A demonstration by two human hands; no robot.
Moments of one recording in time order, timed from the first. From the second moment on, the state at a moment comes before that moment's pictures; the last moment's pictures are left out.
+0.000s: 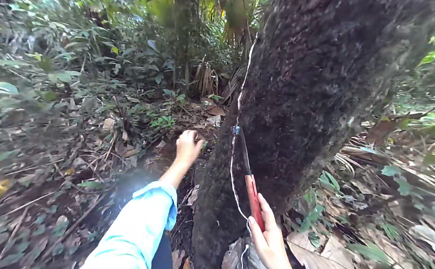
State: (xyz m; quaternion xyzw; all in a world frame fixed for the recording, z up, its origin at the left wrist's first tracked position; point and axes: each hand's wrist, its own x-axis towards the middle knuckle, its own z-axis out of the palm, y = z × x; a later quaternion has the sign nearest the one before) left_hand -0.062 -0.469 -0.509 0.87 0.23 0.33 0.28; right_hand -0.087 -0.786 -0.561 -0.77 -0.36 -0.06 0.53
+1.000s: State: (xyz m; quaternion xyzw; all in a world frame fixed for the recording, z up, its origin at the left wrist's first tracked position) left_hand -0.041 -0.523 -0.473 0.59 -0.57 0.44 0.36; right_hand -0.184 -0.626 -0.481 -0.93 -0.14 -0.16 0.31
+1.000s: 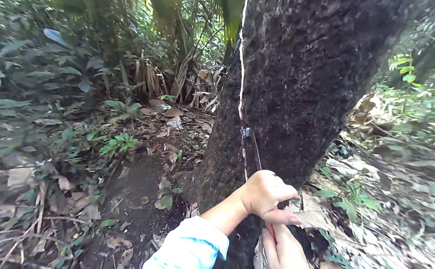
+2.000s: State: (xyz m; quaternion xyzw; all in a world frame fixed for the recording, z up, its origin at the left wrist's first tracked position) left_hand -0.023 -0.506 -0.460 0.54 -0.59 0.42 0.44; right_hand -0.175 -0.604 -0.450 -0.95 -0.11 -0.10 0.27
